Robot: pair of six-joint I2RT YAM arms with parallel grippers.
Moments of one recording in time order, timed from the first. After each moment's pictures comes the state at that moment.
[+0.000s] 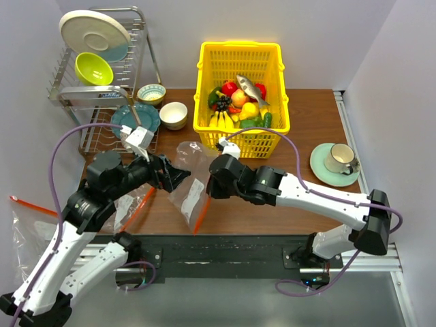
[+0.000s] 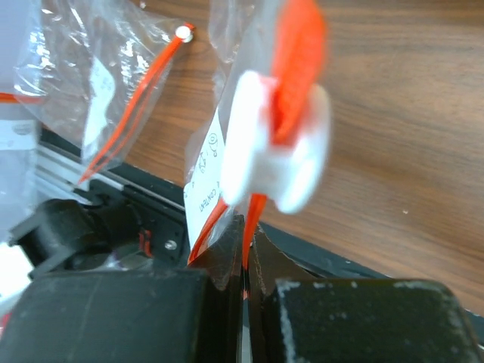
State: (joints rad) left arm -0.51 0.68 0.98 -0.55 0.28 -0.39; right arm 1.16 1.40 1.26 -0.63 0.29 0.97
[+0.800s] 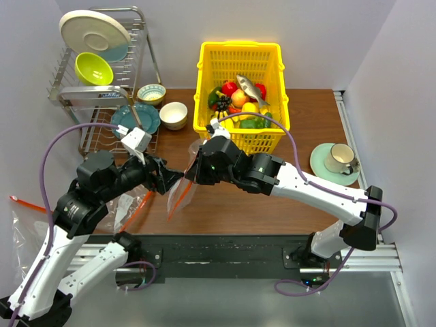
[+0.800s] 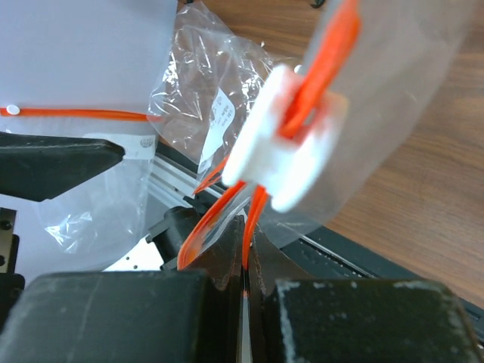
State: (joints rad) left arm -0.51 0.68 1.08 -0.68 0.29 -0.27; right arm 1.14 1.49 1.51 -0.61 0.21 1.02
